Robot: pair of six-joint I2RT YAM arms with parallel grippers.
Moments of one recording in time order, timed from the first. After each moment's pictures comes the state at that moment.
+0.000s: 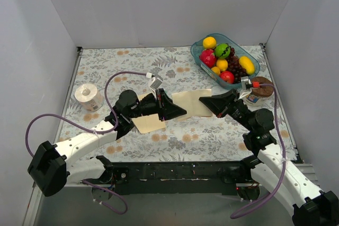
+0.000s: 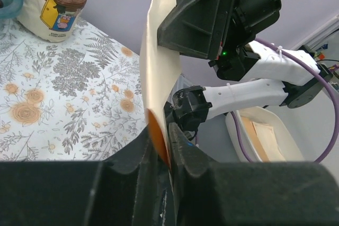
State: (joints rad) left arm -0.77 1.12 0.68 0.56 0.64 -0.69; right arm 0.45 0.65 0.40 0.62 -0.52 0.86
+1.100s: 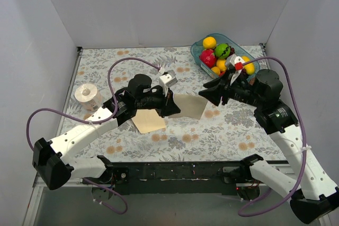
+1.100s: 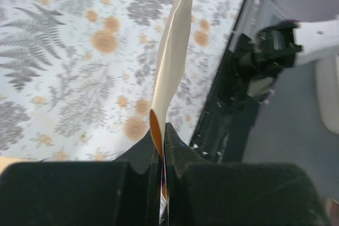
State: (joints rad) left arm -0.77 1.21 1.05 -0.26 0.57 -0.22; right arm 0.44 0.85 1.05 -0.30 -0.69 0.06
